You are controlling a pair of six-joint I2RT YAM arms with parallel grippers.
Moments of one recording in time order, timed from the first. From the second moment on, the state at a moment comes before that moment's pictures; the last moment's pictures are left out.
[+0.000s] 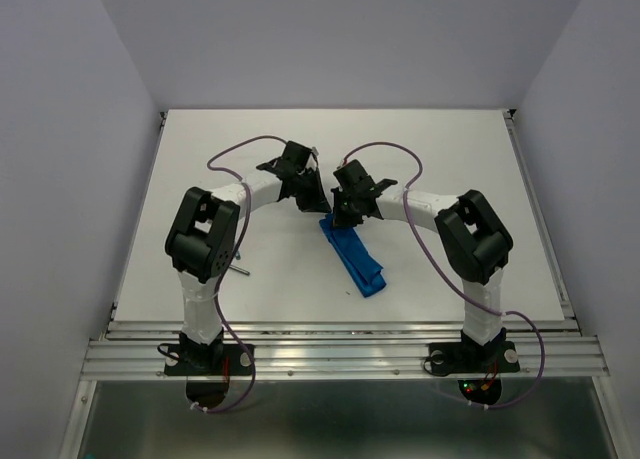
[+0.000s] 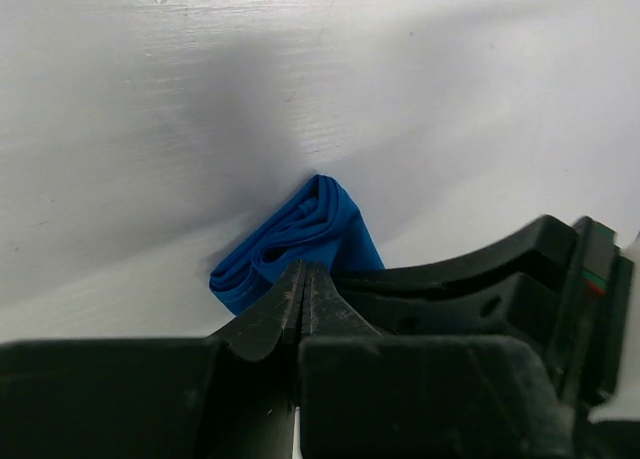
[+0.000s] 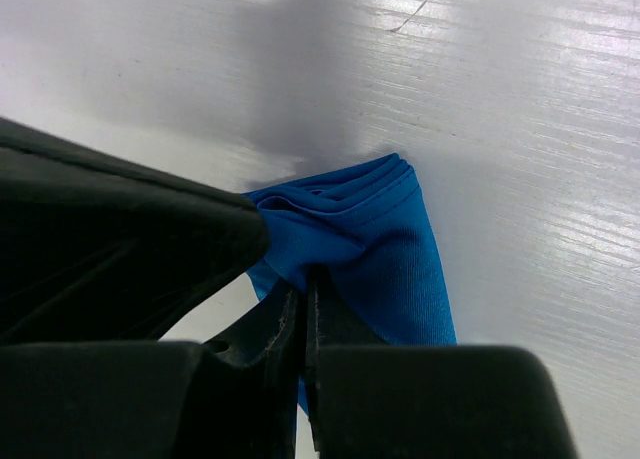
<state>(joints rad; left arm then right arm) -0.49 1.94 1.35 -0.35 0.33 -0.67 0.66 2.00 1.35 -0.32 -0.04 0.60</state>
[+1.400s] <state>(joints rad) -0.49 2.00 1.30 -0.28 0.35 -0.67 0.66 1.77 1.12 -0.30 -0.14 0.66</state>
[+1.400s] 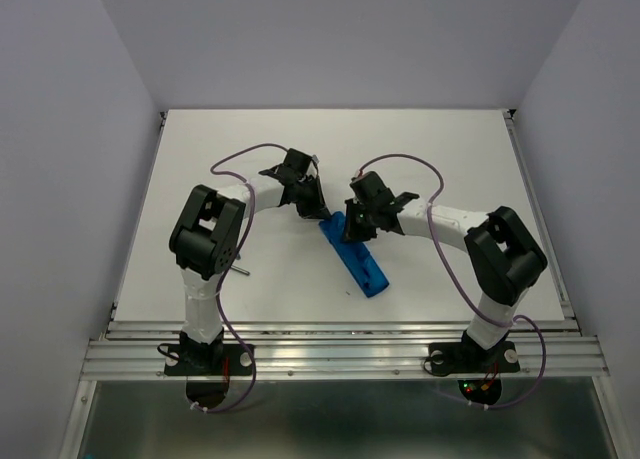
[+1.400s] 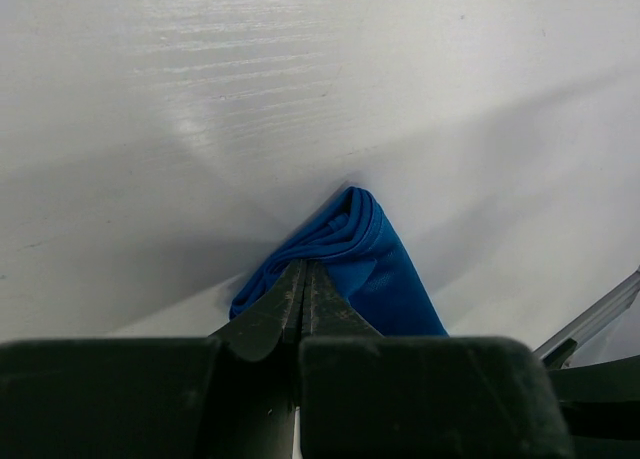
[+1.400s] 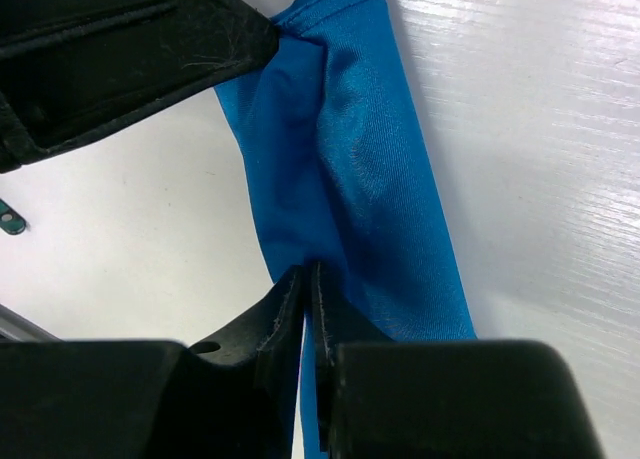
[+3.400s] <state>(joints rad) -0.48 1.71 1.15 -0.45 0.20 -0.67 0.74 1.65 1.15 -0.32 -0.10 0.62</state>
